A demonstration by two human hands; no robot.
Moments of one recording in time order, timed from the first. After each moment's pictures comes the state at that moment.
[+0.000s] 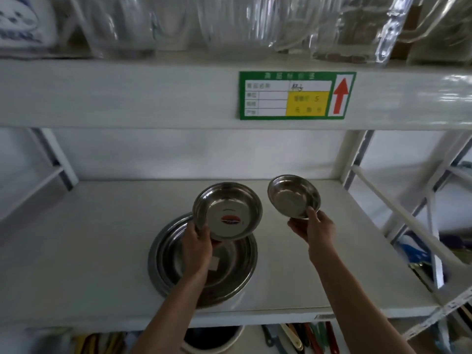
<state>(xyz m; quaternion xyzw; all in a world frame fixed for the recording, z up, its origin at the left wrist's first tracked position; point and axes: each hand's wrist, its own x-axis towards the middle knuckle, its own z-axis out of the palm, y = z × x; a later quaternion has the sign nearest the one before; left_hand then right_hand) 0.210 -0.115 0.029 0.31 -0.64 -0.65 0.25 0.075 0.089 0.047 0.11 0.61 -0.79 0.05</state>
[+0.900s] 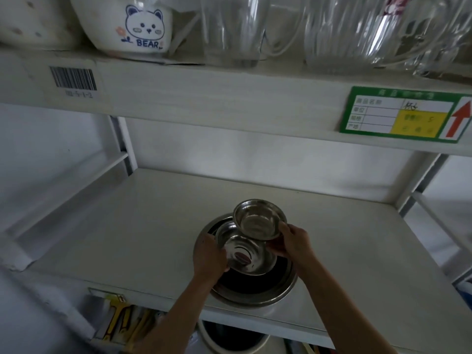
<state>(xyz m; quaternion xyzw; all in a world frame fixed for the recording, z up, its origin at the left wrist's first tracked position) 0.255 -0.188 -0.019 0.39 -0.78 -0.46 0.16 0.121 -0.030 0.032 -0.03 0.71 -0.66 0.24</state>
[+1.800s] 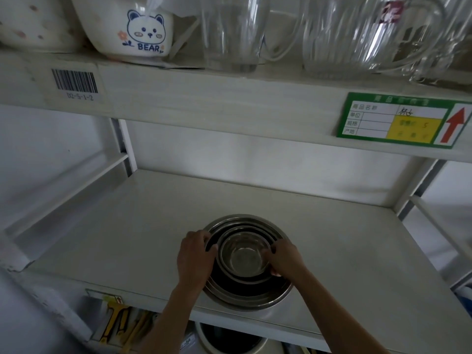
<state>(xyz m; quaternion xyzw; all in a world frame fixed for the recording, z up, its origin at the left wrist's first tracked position) 0.277 -0.186 0.007 0.38 -0.84 -0.32 0.23 0.132 -0.028 0.022 -0.24 0.92 -0.24 0.19</state>
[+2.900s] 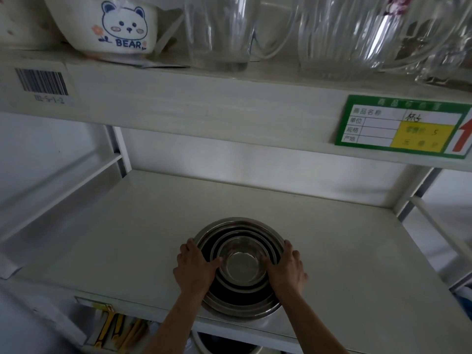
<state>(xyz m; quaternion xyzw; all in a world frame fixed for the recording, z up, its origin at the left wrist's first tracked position) 0.254 -0.182 -0.020 0.49 -0.82 -0.27 0.11 0.137 -0.026 -0.020 -0.09 0.95 -0.28 0.07</state>
